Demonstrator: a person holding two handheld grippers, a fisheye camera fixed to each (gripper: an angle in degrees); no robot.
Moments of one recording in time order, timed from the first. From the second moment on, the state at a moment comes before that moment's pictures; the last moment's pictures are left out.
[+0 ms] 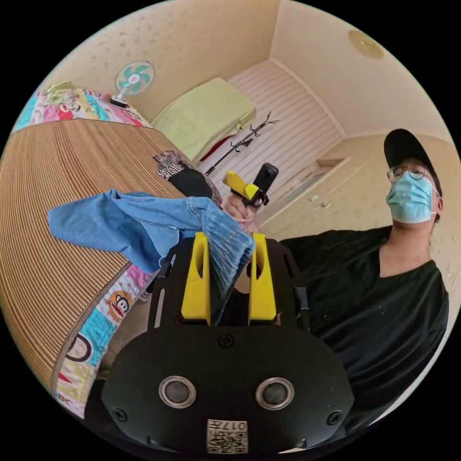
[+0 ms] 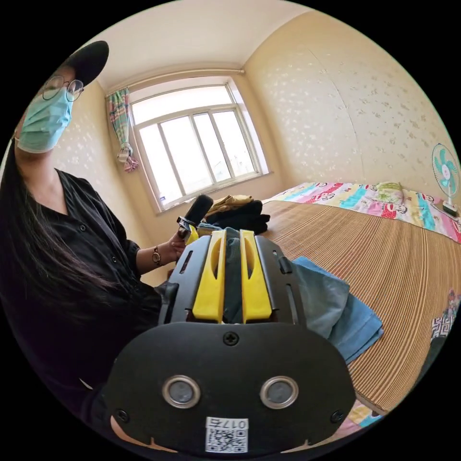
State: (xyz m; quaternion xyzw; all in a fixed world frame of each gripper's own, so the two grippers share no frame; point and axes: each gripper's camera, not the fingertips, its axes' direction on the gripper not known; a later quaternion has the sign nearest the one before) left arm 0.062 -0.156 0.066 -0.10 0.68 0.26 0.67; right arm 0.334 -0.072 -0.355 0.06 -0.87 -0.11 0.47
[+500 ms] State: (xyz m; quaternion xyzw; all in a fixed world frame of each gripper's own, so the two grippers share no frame) left arm -0.004 -0.132 0.013 -0.06 0.52 0.27 0.80; right arm 0.088 -0.082 -0.546 -0.07 -0.83 -0.51 0.21
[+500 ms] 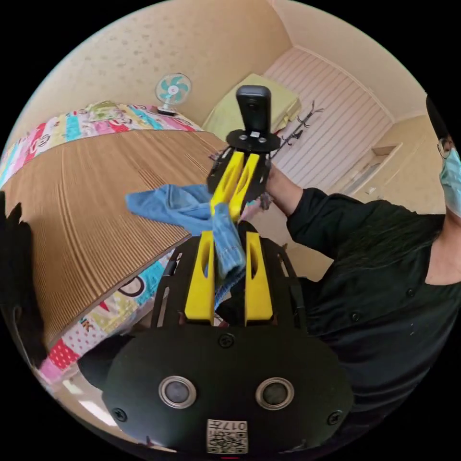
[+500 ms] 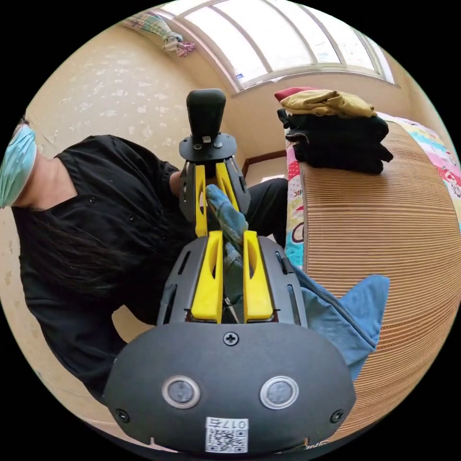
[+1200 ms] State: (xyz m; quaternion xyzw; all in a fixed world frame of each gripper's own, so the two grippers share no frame) left arm -0.151 -0.170 -0.049 0.11 0.72 -0.08 0.68; right arm 0.169 -0.131 -0.651 0.02 -0.85 -0.26 0.45
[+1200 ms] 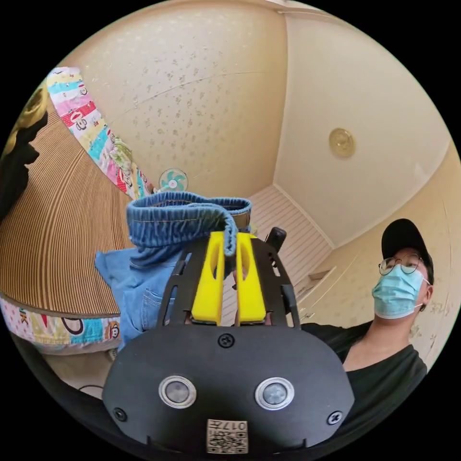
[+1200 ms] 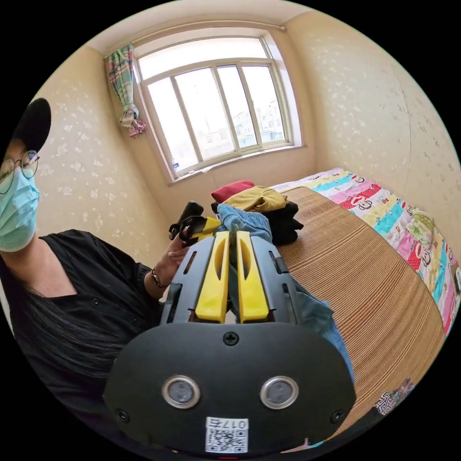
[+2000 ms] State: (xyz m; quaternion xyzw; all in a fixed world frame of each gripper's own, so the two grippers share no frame) left arm -0.133 -0.281 -0.574 0.49 0.30 0.16 0.80; right arm 0.566 -0.248 -0.793 0.49 -0.51 0.02 0.71
